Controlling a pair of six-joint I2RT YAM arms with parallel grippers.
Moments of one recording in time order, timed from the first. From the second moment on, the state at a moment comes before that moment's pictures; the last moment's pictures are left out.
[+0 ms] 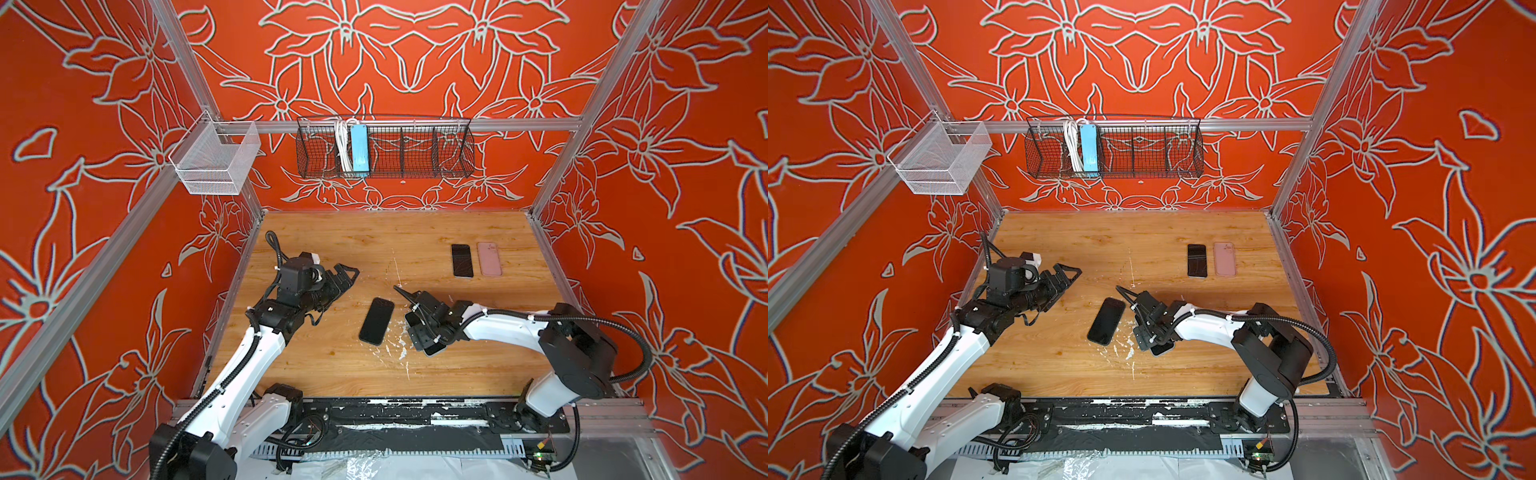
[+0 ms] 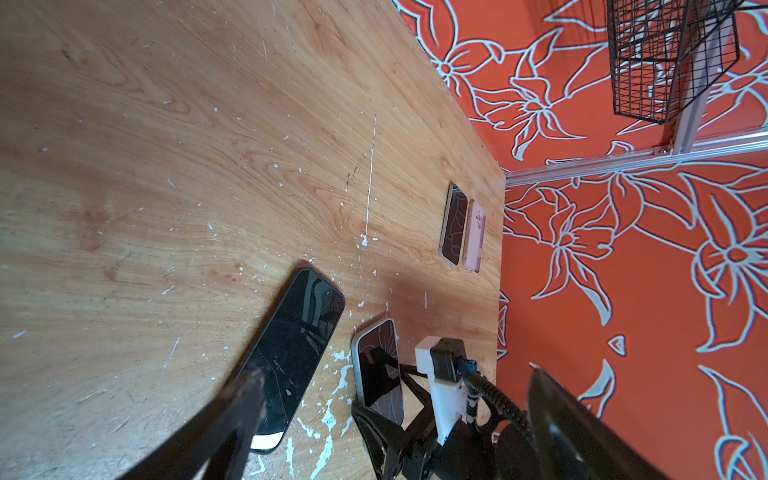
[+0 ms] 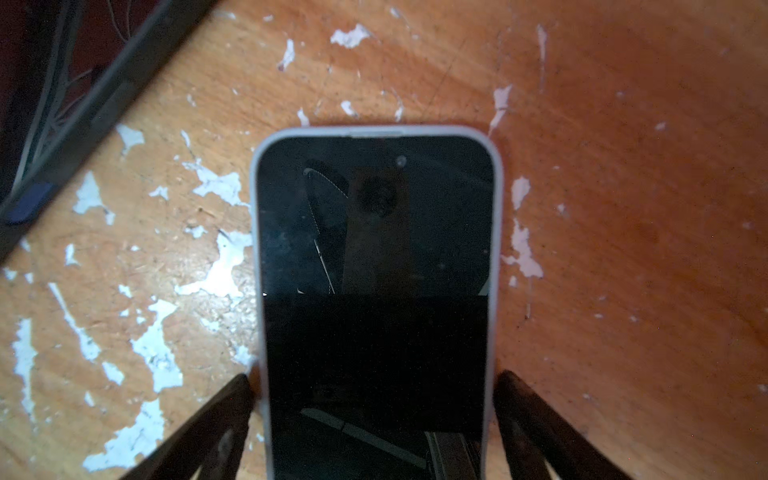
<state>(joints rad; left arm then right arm) -0.20 0.97 0.78 -0.40 0.34 -0.94 0.88 1.61 0.86 -0.48 0.15 0.42</state>
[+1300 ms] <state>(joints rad) -0.20 1.02 0.67 -0.27 0.41 -1.03 0.90 1.56 0.81 -0.49 0.15 0.42</state>
